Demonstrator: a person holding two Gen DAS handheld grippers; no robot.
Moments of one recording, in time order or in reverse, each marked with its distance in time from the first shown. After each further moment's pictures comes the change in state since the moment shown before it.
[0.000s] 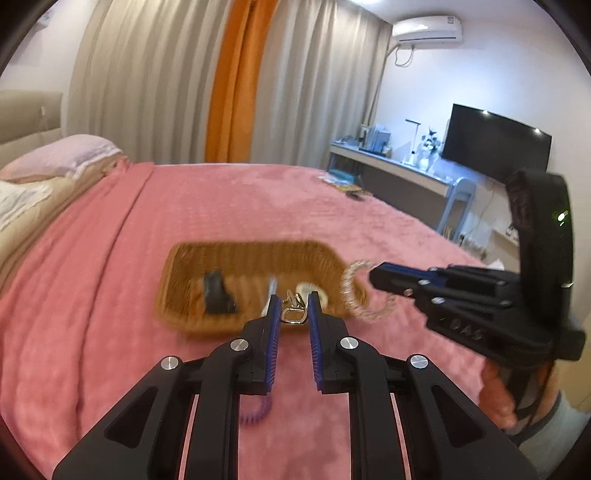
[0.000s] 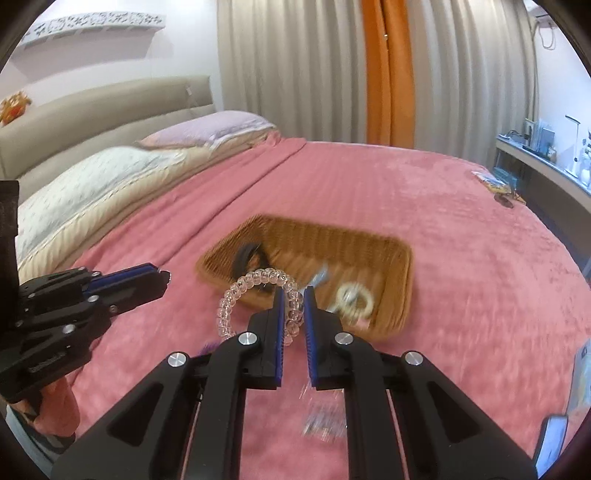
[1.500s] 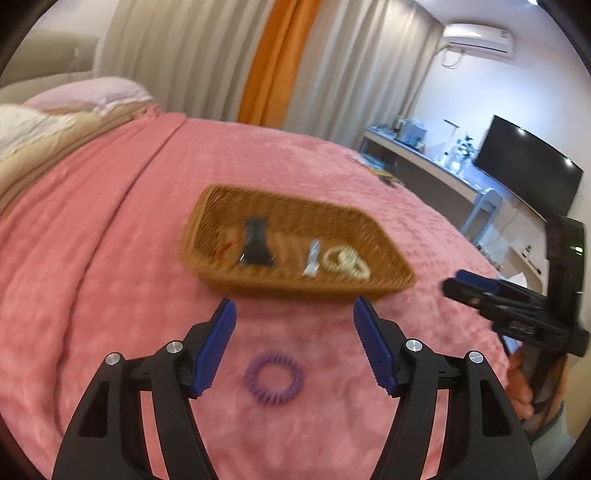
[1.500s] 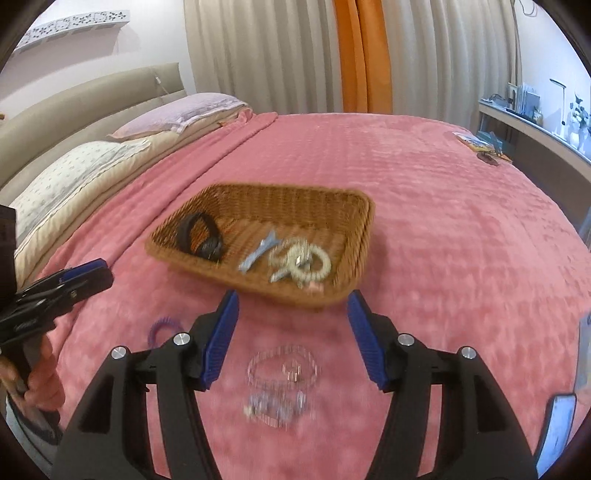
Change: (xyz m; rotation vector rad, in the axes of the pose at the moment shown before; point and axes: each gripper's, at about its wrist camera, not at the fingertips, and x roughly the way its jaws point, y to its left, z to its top) left arm 0.016 0.056 -0.048 -0.183 0.105 0.063; right arm 0.001 -0.047 -0.058 0.075 0.112 -0.017
